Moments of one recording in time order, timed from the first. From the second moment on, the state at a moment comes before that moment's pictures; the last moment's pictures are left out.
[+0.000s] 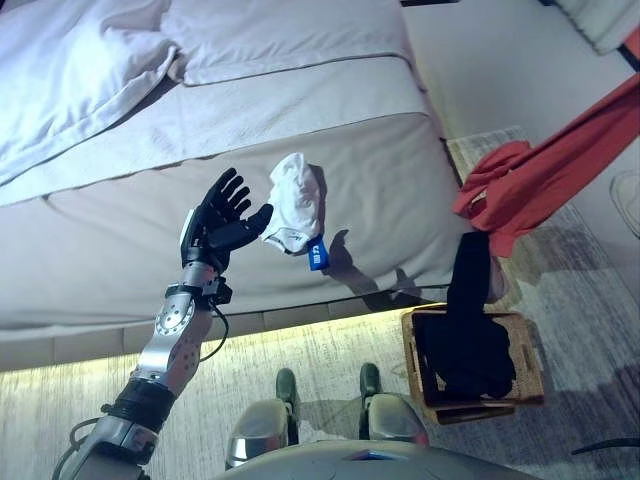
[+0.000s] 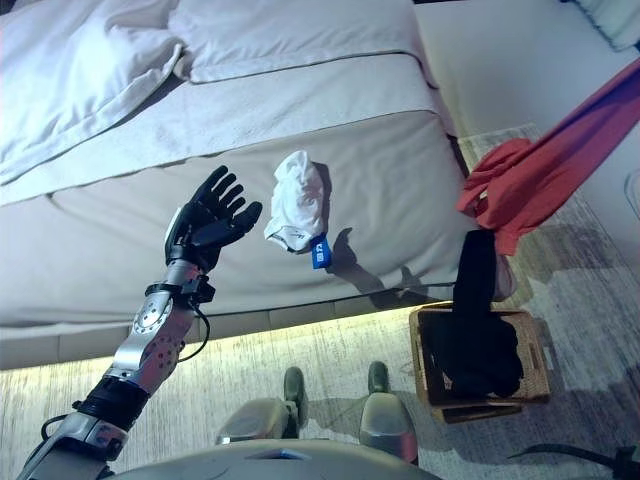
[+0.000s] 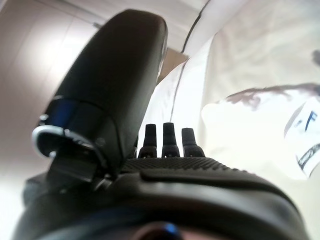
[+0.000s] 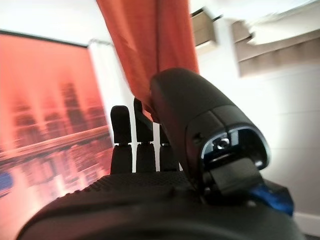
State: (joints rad) left arm -0.14 0.46 -0.24 0.26 -0.78 -0.28 0.08; right arm -1.01 -1.28 0.35 0.72 -0.17 0.14 -0.19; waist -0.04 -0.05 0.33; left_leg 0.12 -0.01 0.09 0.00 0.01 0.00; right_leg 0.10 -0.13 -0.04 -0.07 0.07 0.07
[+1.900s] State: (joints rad) left arm -0.20 0.27 -0.23 0.49 -0.63 -0.28 0.15; right arm -0.21 -0.76 0.13 0.61 -0.12 0.14 -0.17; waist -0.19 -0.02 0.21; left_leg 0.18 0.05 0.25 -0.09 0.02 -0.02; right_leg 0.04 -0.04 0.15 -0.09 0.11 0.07
